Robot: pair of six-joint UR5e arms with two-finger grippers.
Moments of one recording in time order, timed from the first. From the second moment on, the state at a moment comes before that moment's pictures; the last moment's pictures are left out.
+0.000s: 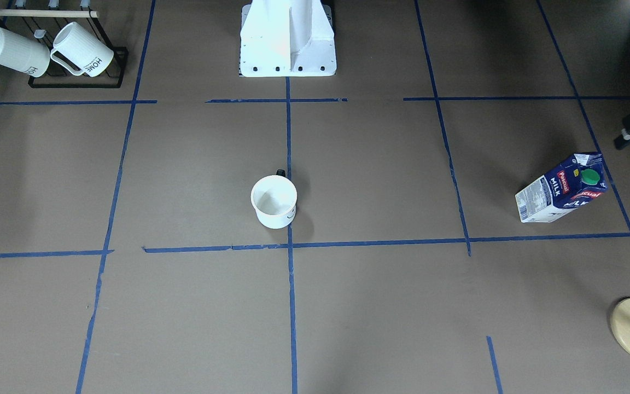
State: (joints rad) left arm -1.35 -1.69 -1.86 -1.52 -2.40 -0.28; right arm 1.53 -1.66 1.89 -1.81 2.28 -0.23
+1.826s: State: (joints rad) left arm -1.18 -1.73 -1.70 -1.72 -2.31 -0.44; right arm 1.53 -1.67 1.88 -1.81 2.28 -0.23
